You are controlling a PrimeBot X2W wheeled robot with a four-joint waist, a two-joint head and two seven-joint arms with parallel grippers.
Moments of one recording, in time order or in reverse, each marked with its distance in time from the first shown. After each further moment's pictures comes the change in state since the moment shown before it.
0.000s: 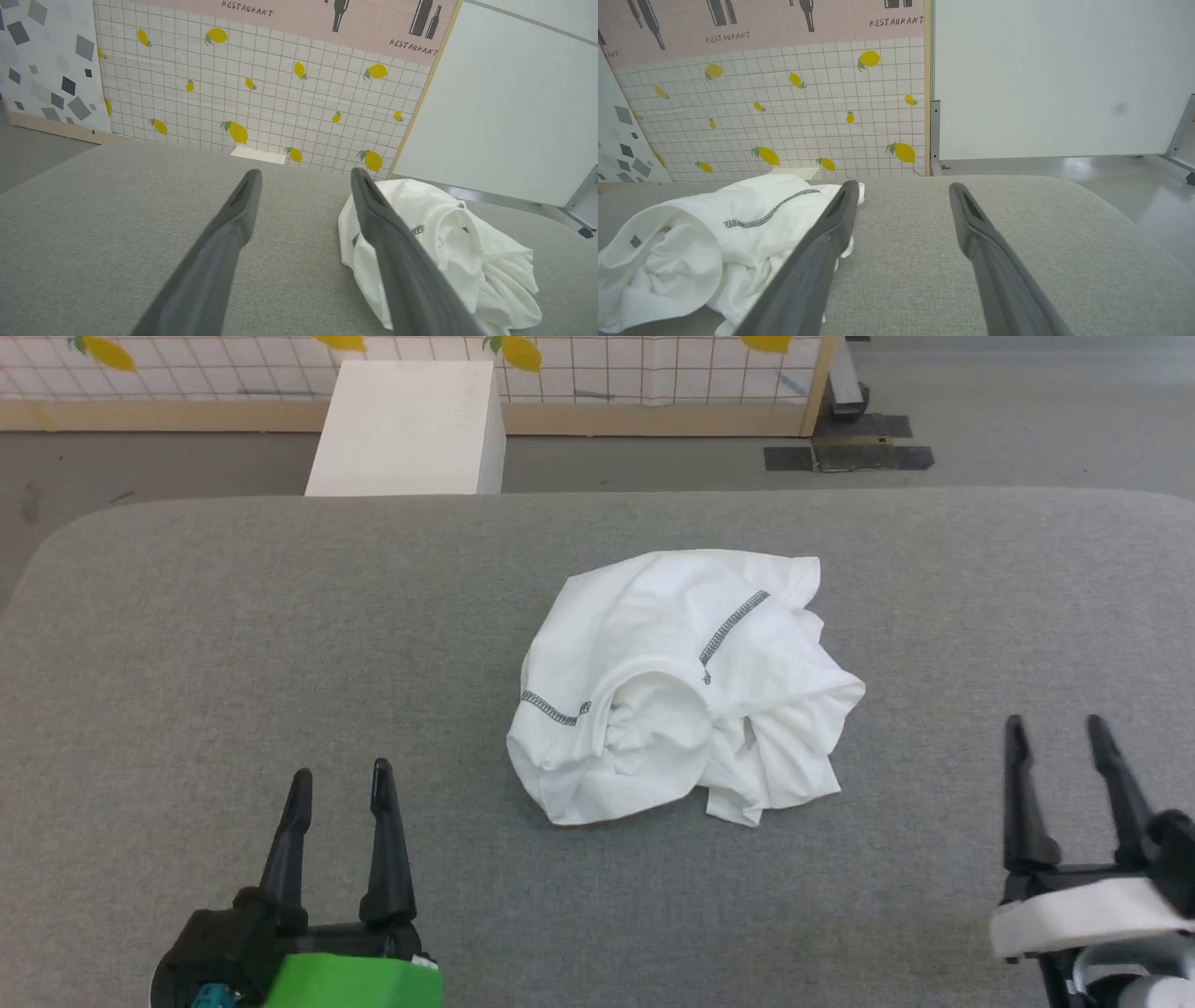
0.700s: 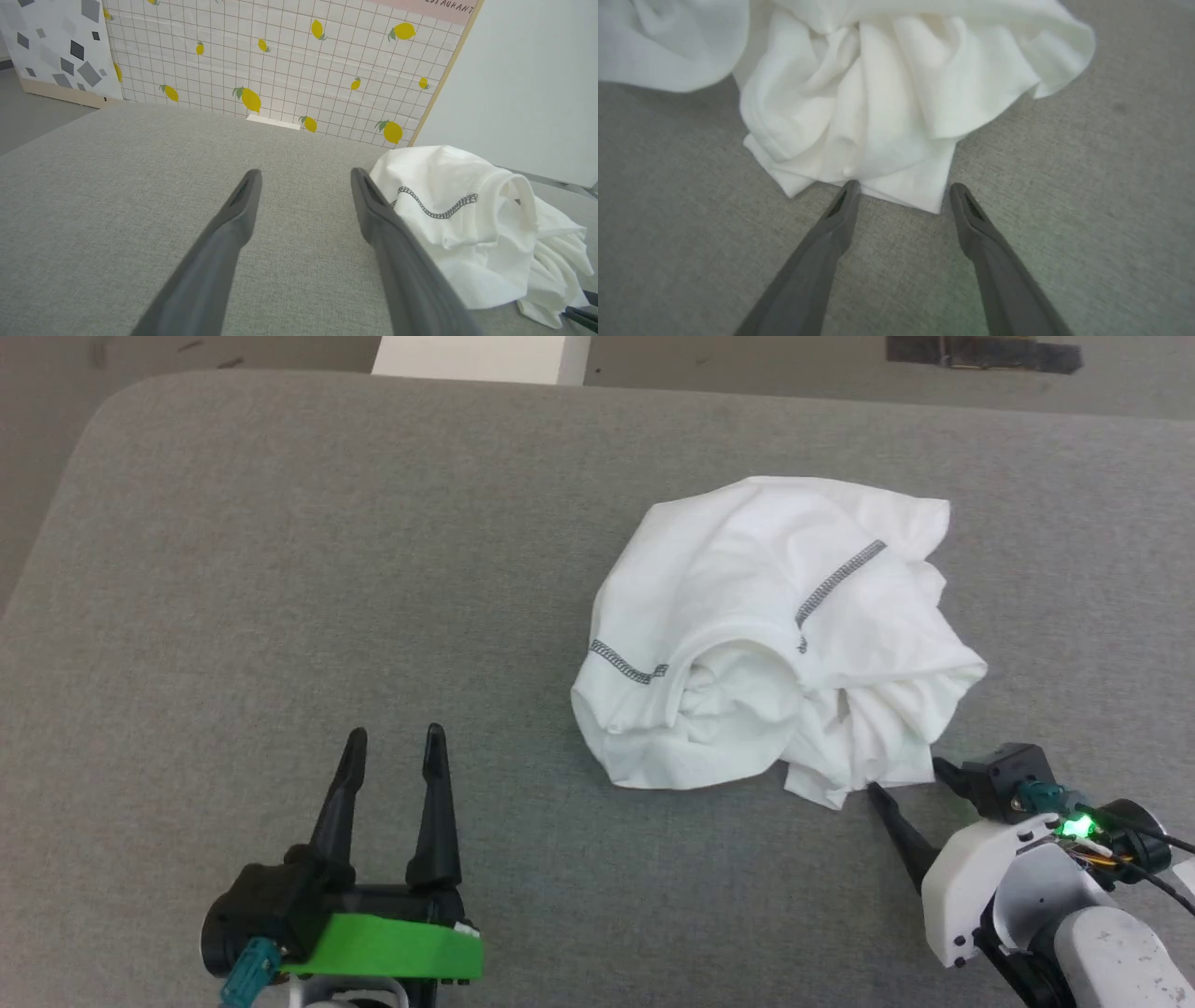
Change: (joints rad) left arm -0.089 -0.071 0.001 0.078 0.049 -0.102 0.000; right arm -0.175 -0.256 0.351 0.199 0.073 0.000 0.438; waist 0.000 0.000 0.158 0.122
